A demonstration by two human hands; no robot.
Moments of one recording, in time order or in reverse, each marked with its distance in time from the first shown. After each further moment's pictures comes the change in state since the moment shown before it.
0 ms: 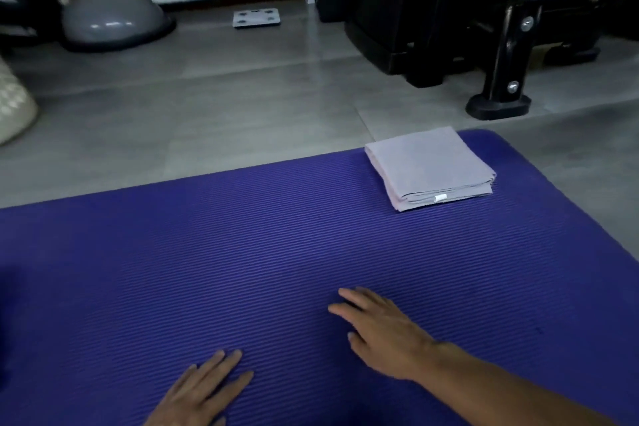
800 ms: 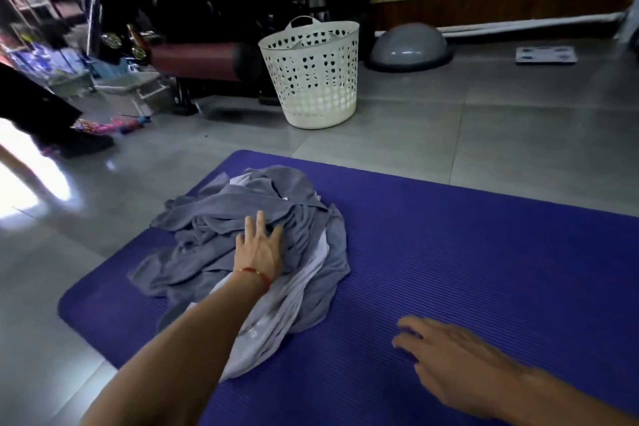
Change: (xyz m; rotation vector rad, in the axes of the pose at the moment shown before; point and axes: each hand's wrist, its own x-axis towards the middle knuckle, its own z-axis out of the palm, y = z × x) left_hand -0.287 -0.236 -0.112 0.090 0.193 -1.195; right_hand 0.057 -0.377 0.008 -0.368 -0.205 -0.589
